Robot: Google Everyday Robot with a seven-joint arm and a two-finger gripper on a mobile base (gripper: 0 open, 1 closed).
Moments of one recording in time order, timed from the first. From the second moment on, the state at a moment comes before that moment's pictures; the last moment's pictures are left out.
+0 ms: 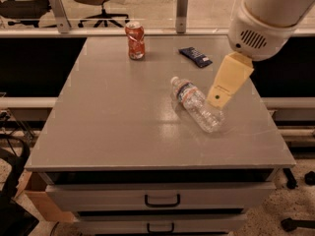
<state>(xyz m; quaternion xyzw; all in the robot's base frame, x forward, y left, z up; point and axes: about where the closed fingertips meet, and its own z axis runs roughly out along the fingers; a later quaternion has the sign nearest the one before) 0.480 -0.159 0.984 -0.46 0.87 -0.06 0.16</state>
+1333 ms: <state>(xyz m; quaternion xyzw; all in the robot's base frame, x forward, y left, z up) 0.512 -0.133 0.974 -0.40 0.90 -0.03 0.17</state>
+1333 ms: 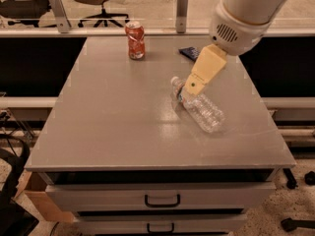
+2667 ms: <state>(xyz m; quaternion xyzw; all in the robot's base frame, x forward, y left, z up) 0.569 -0.123 0.937 -0.27 0.96 -0.10 0.07</state>
